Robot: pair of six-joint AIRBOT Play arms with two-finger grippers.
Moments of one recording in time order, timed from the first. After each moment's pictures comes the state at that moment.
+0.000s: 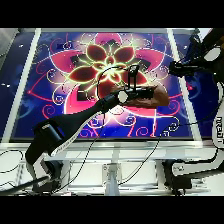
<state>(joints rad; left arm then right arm) -0.86 -1.89 1.61 0.71 -0.26 -1.38 -0.18 -1.56 1.58 -1.21 1.17 1.42</state>
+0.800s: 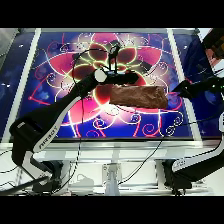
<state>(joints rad) -0.61 -1.76 1.61 0.73 -0.57 -1.38 -0.51 -1.78 1.46 -0.93 1.44 1.17</state>
